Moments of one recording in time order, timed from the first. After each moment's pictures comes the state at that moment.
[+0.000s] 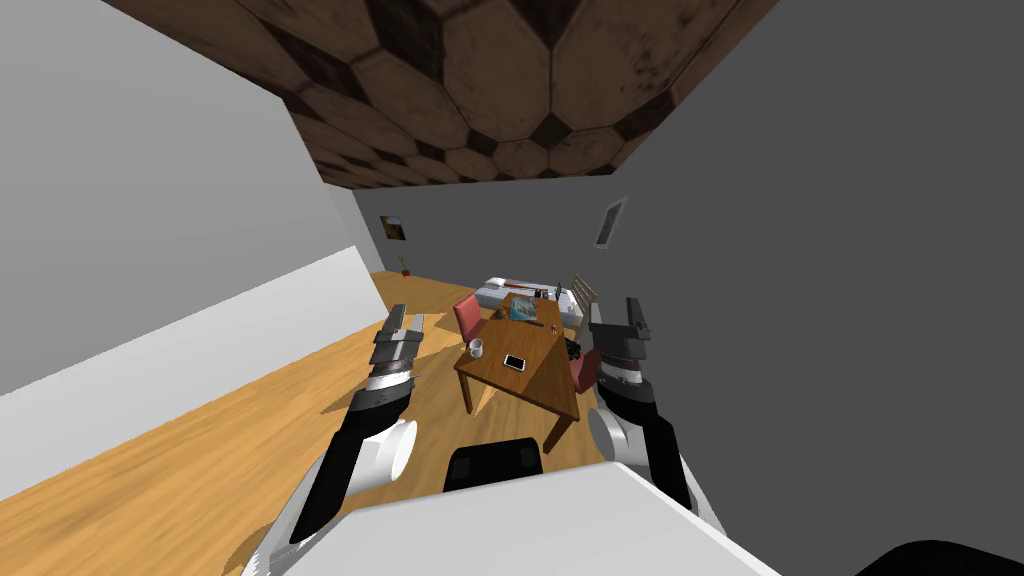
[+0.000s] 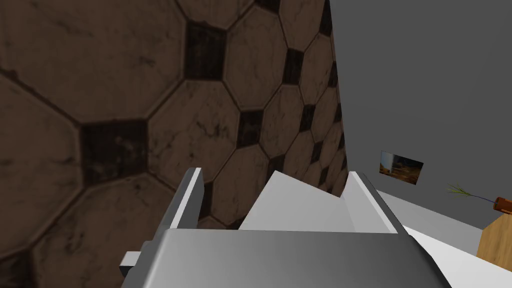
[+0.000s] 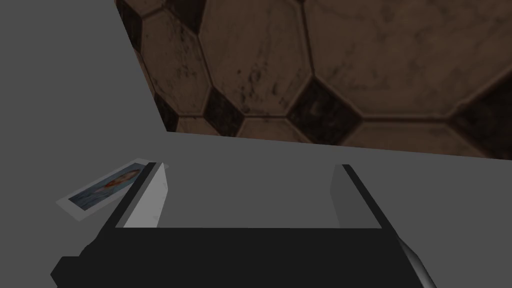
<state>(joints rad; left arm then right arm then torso) 0.45 -0.02 -0.06 -2.23 -0.05 -0.44 -0.04 0.51 -0.04 -0.02 -2.39 -0.10 -0.54 -0.07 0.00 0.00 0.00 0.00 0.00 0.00</state>
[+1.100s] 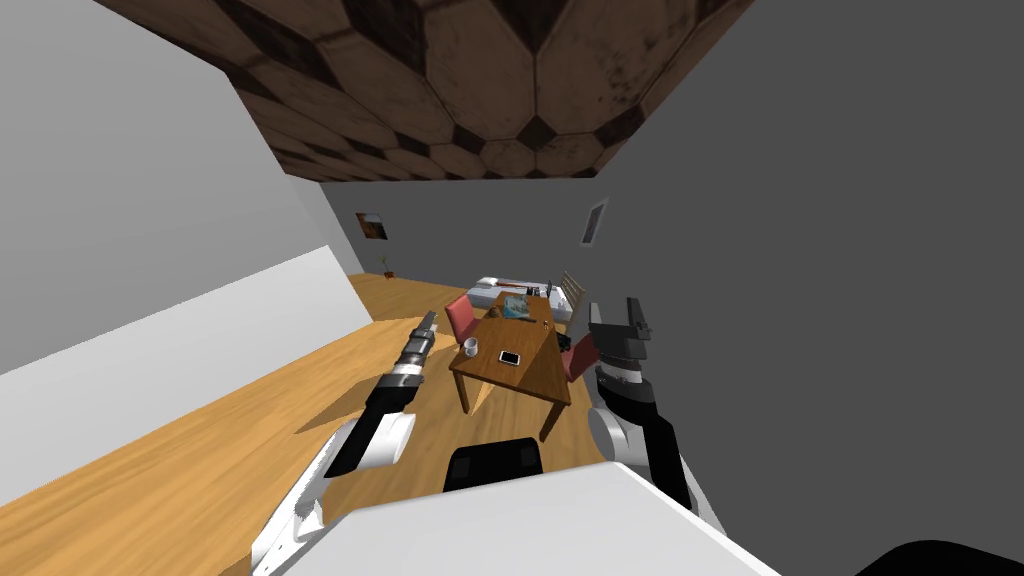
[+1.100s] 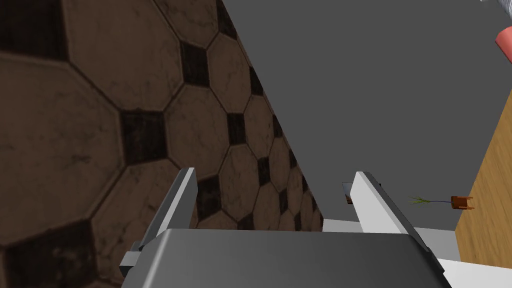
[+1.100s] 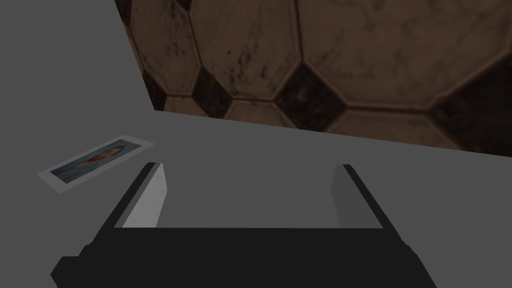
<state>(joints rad) 0.34 0.13 -0.05 -2.08 -0.11 -0.21 -0.08 0.51 -0.04 -0.02 -2.39 -0.10 -0.54 -0.07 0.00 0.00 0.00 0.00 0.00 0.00</state>
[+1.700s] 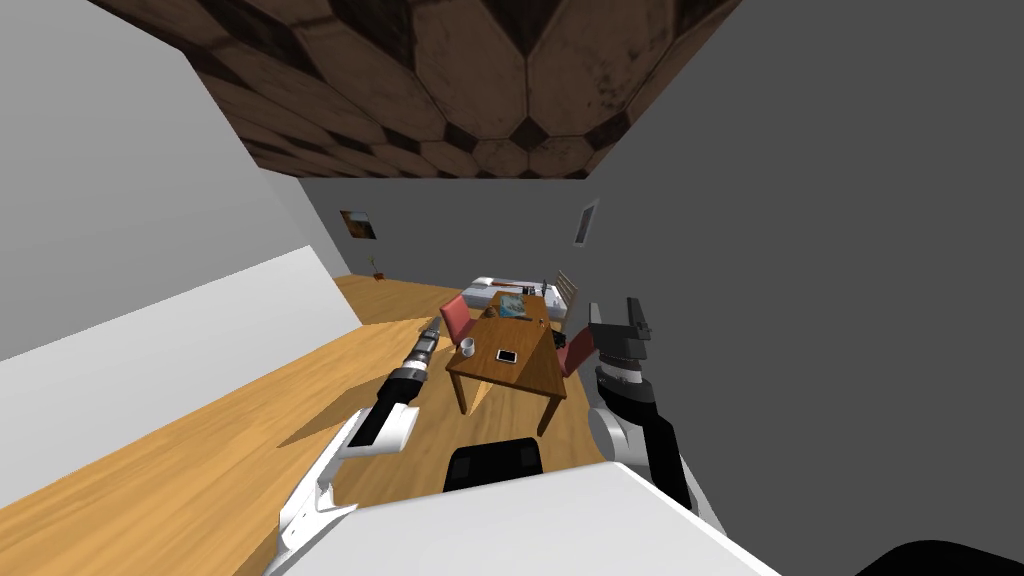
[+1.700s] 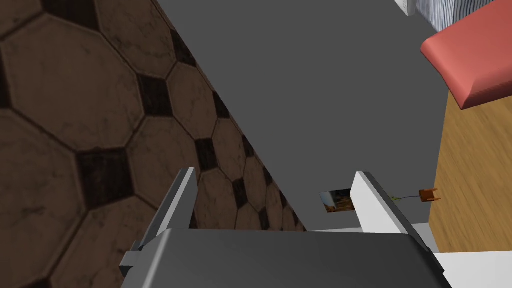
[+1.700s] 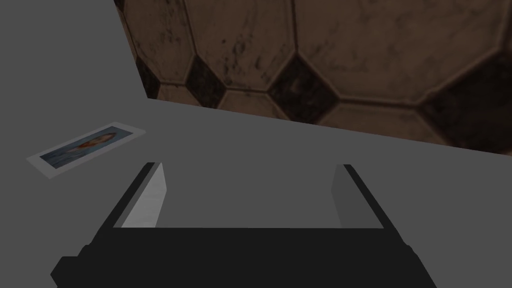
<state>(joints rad) 0.28 0.15 -0.04 -1.98 -0.15 -0.06 -0.10 0.51 -0.04 -0.02 -2.39 -0.10 -0.54 -0.07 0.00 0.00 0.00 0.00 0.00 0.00</state>
